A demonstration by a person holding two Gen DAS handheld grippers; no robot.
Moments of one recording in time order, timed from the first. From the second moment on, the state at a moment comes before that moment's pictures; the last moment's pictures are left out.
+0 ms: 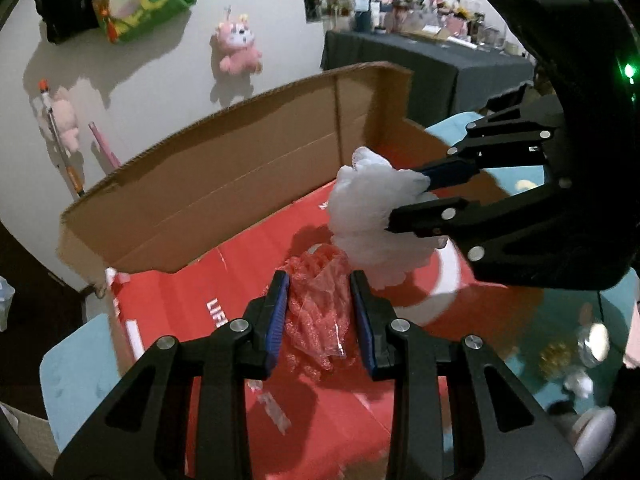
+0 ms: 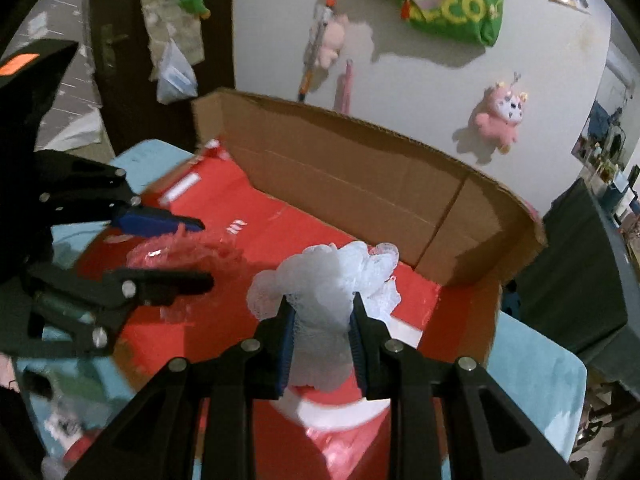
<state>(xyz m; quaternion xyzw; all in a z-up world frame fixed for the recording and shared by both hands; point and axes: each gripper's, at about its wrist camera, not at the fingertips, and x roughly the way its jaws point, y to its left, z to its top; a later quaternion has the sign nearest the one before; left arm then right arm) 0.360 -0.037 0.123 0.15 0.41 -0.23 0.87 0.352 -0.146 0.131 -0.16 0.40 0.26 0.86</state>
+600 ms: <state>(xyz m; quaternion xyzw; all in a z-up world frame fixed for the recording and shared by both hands) 0.425 -0.032 0.076 0.16 0.44 -0.19 0.86 0.441 -0.136 0.099 -0.14 0.47 0.22 0.84</state>
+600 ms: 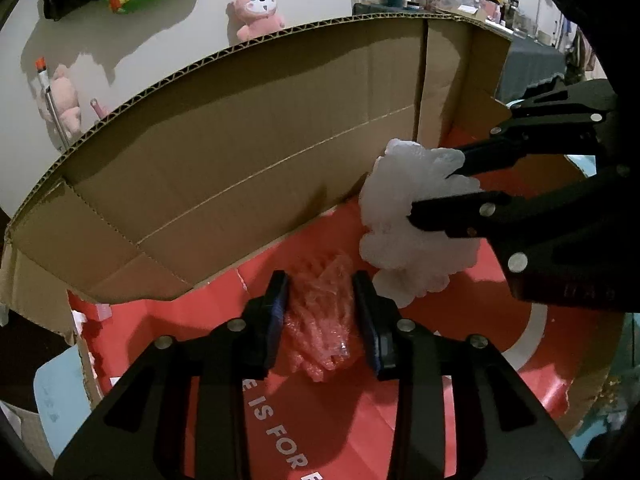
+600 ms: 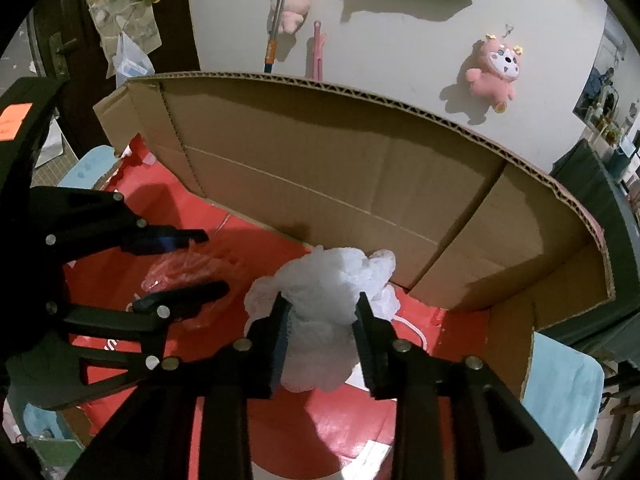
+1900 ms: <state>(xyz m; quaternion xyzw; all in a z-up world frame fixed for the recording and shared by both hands) 0.290 -0.002 0.201 0.09 0.30 -0.16 0.94 0.340 -0.172 0.214 -0.09 0.38 0.18 0.90</state>
